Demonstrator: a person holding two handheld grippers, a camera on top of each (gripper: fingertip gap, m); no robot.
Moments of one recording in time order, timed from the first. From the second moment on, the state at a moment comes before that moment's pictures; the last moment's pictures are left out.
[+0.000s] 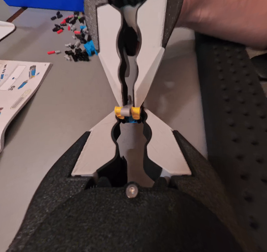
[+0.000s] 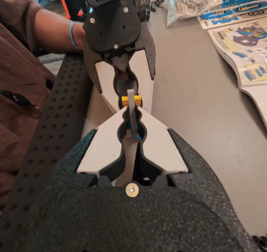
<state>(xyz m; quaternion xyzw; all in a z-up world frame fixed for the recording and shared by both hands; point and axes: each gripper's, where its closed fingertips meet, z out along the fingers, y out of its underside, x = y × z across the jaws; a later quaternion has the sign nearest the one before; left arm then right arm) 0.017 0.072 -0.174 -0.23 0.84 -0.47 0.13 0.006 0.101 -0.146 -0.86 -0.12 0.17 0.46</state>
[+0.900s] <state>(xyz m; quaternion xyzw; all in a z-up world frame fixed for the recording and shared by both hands) 0.022 0.083 -0.164 -0.26 0.82 -0.50 0.11 0.019 0.089 -0.173 -0.88 -0.10 0.16 0.43</state>
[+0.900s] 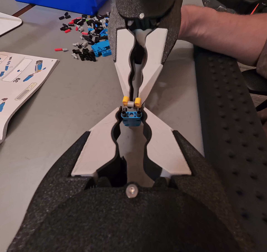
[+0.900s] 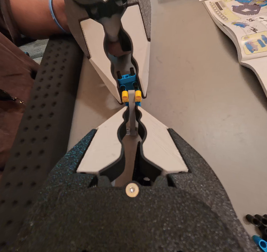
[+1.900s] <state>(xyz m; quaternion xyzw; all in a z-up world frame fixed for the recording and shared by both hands) 0.018 0.097 -0.172 -0.26 0.83 -0.49 0.08 0.006 0.087 -0.180 -0.89 -0.18 0.09 0.41</state>
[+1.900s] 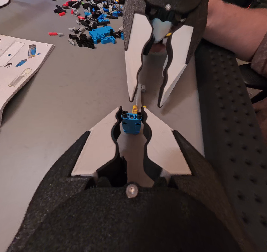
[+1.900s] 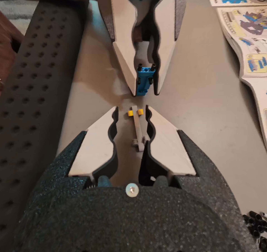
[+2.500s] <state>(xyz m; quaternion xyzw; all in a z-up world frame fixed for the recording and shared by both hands) 0.010 0.110 -0.174 -0.25 0.84 -0.48 0.10 0.019 0.094 -0.190 -0.90 -0.14 0.07 0.40</state>
